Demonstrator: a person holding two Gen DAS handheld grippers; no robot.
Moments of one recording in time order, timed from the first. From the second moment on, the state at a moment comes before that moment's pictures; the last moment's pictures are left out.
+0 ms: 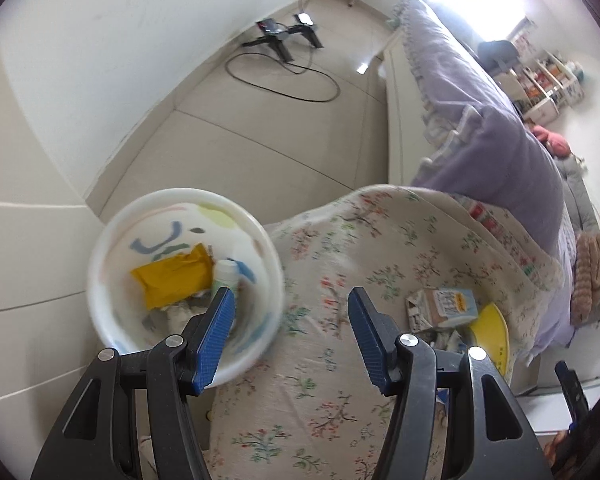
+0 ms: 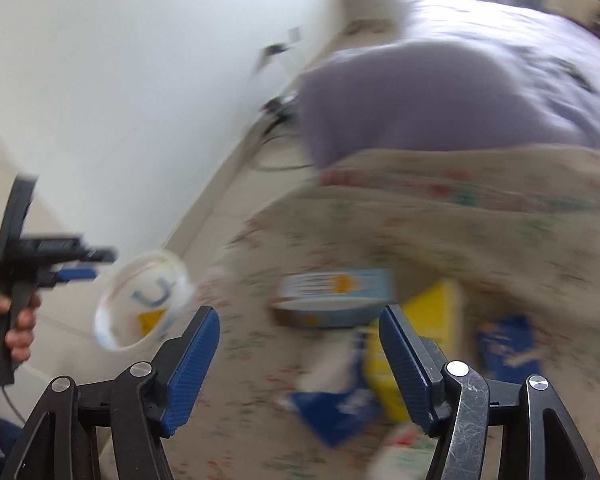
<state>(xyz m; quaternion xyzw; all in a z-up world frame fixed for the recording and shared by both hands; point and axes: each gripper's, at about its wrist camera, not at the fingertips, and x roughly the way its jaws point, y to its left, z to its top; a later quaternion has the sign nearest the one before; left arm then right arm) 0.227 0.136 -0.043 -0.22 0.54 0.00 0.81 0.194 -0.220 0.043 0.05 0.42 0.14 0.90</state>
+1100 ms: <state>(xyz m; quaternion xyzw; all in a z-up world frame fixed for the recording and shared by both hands) 0.192 -0.098 -0.103 -0.20 0.62 -0.19 0.73 0.193 -0.353 -0.044 0.23 0.55 0.04 0.80</state>
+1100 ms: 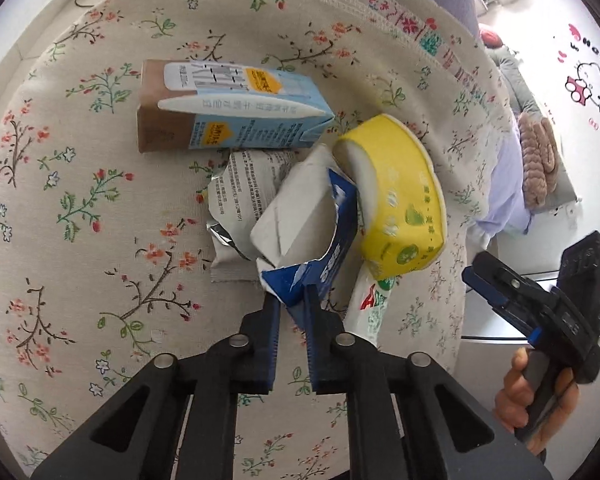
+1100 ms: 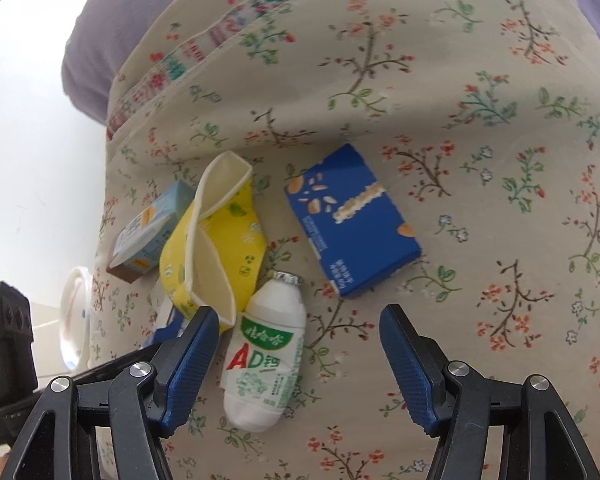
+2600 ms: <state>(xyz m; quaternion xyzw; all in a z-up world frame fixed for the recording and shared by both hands) 0.175 0.085 -0.005 -0.27 0.49 -0.13 0.82 0.187 -0.278 -0.009 0.12 0.46 0.11 0.87</state>
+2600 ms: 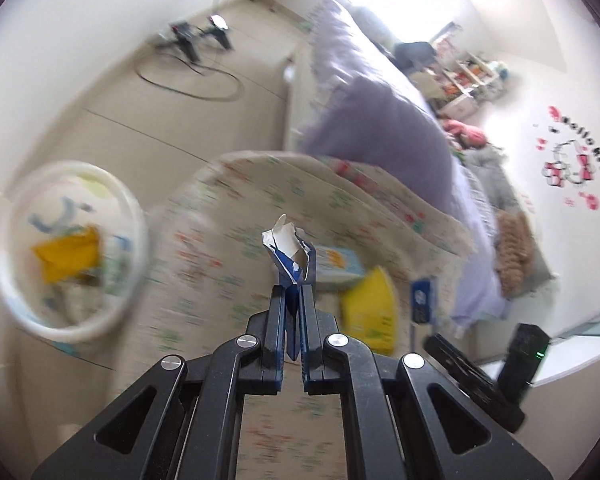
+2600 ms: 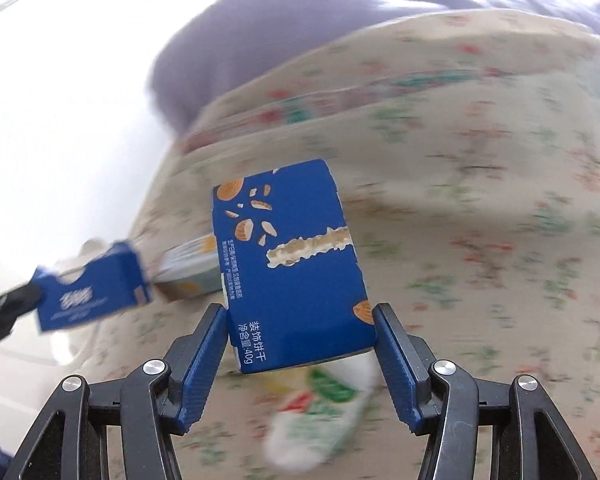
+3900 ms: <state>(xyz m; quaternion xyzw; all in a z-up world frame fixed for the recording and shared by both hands) 0.182 0.256 -0.057 -0.38 0.52 0.05 0.76 0.214 -0.034 -0.041 0.08 0.50 0.28 0.82</state>
